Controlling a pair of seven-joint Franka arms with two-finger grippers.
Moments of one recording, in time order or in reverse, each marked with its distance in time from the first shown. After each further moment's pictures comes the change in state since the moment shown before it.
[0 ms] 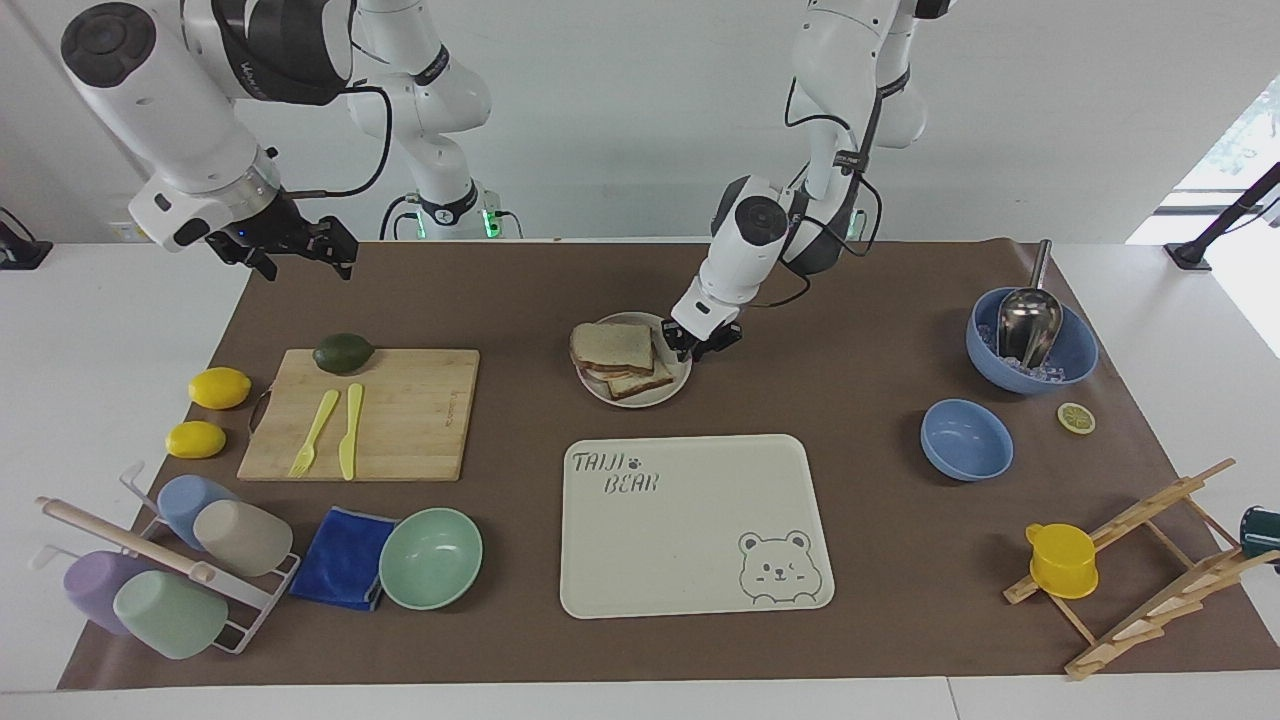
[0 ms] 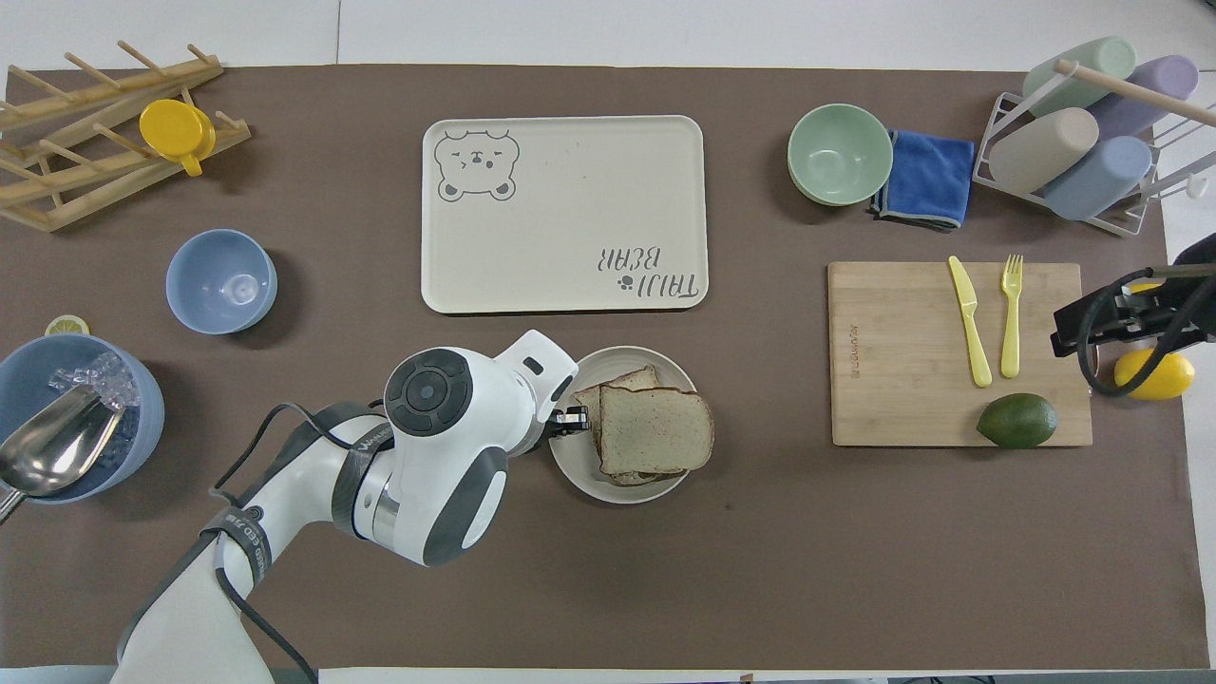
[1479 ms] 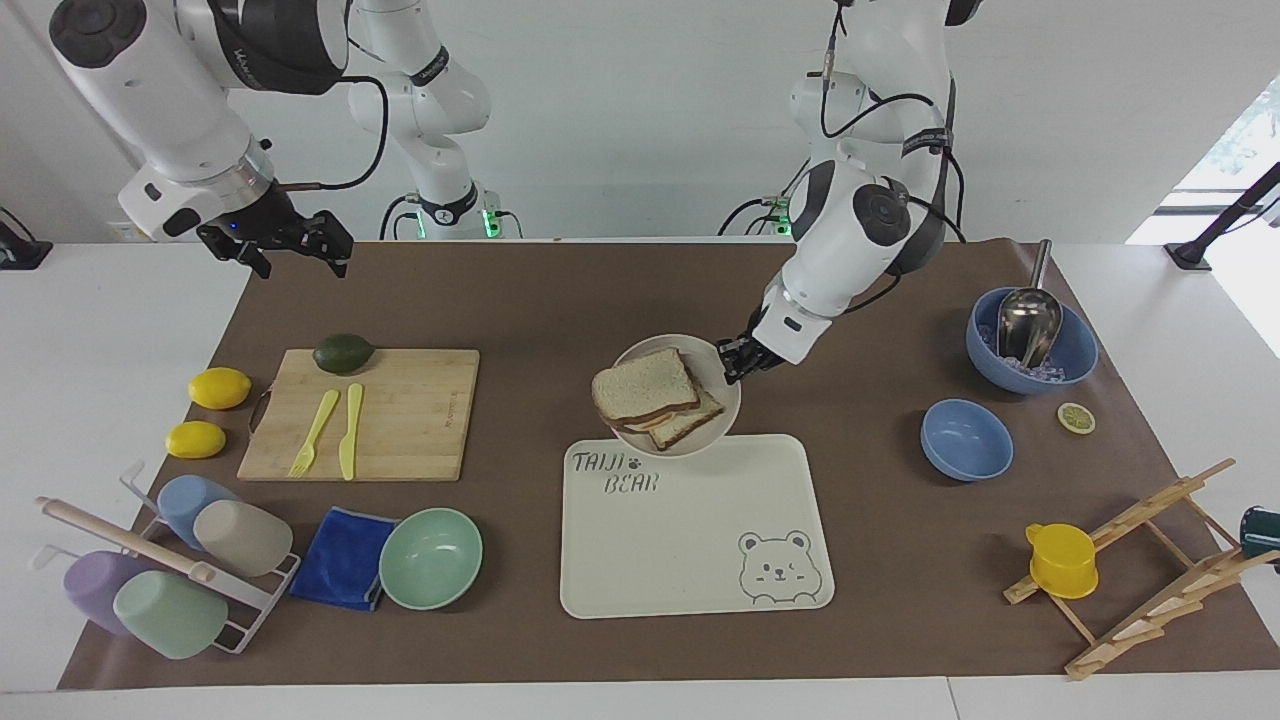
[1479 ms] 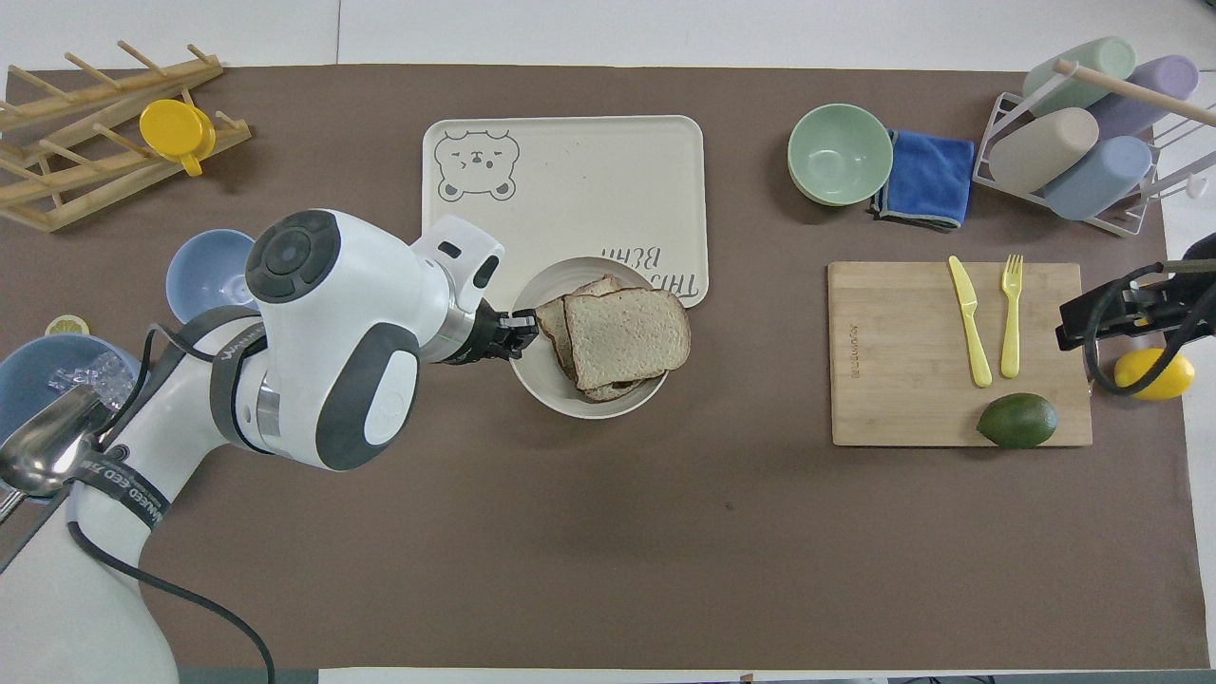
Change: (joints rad) left arm 0.227 0.075 0.019 0.421 -0.064 -0.311 0.012; right arm -0.117 -0.003 0.111 0.021 0.000 0.006 0.000
